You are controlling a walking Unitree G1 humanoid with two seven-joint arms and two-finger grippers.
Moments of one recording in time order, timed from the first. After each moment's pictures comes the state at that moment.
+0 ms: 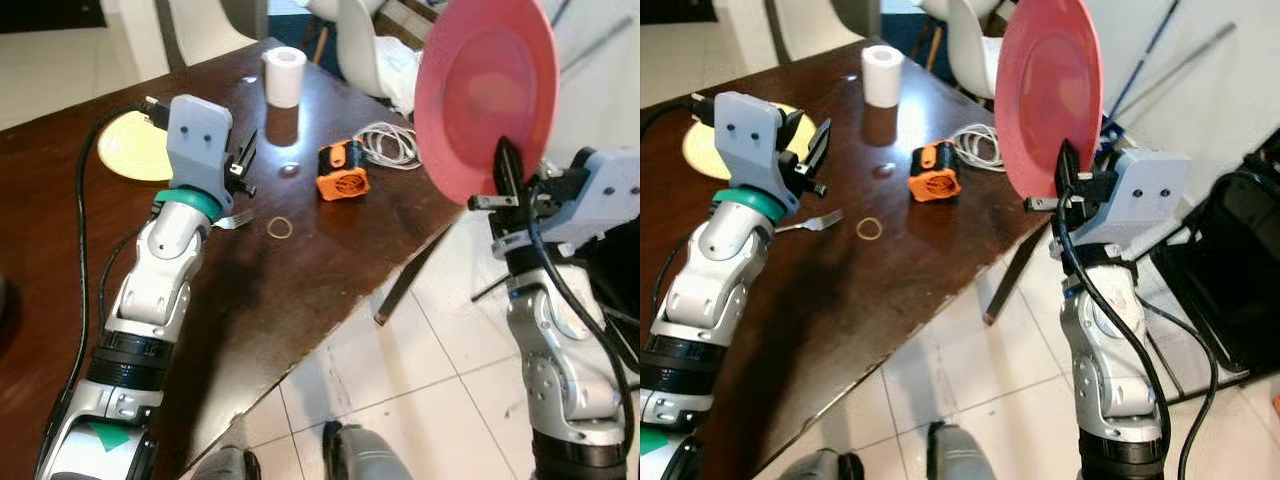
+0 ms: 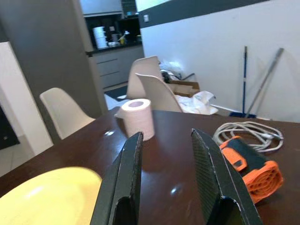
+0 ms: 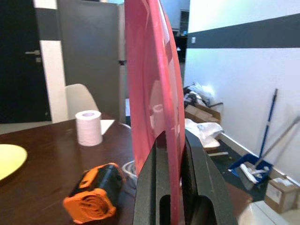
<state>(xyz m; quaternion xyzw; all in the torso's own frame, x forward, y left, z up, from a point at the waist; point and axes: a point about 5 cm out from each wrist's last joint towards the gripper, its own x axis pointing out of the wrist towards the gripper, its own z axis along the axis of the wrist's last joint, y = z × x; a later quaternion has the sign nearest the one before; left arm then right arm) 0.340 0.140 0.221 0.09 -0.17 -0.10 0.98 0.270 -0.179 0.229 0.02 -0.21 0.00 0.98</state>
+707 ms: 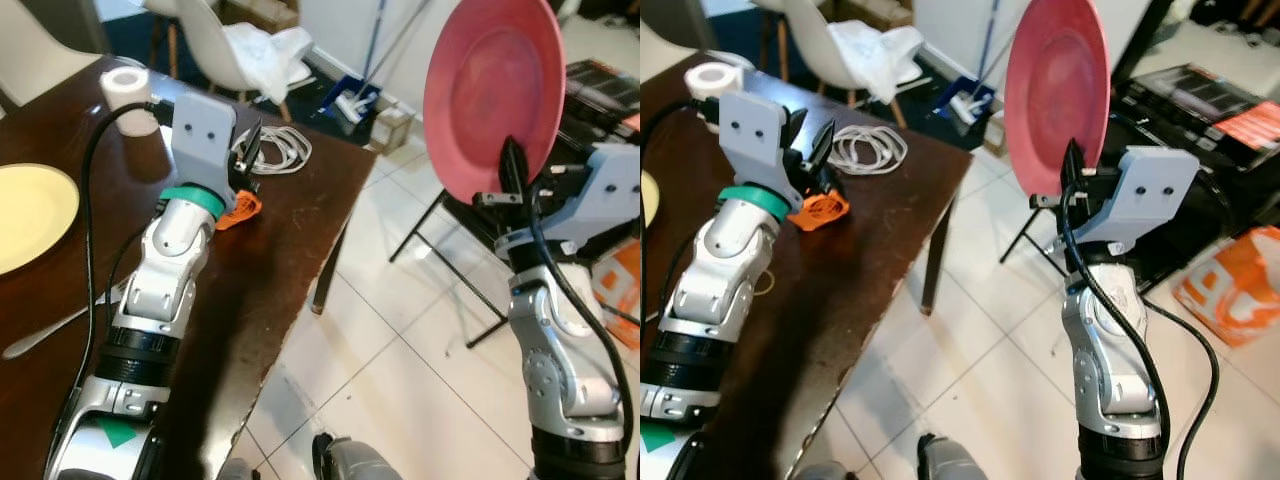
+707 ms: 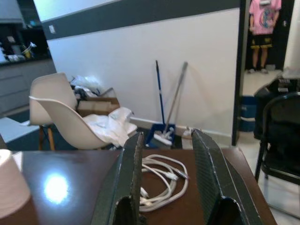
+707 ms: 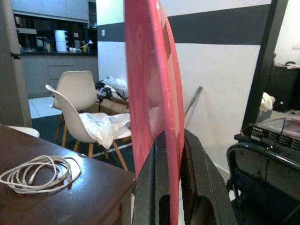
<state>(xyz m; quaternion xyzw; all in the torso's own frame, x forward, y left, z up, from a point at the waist) 0.342 0.141 0.223 0.08 -0.17 -0.10 0.98 0.272 -0.177 0.228 0.02 -0.21 0.00 0.98</state>
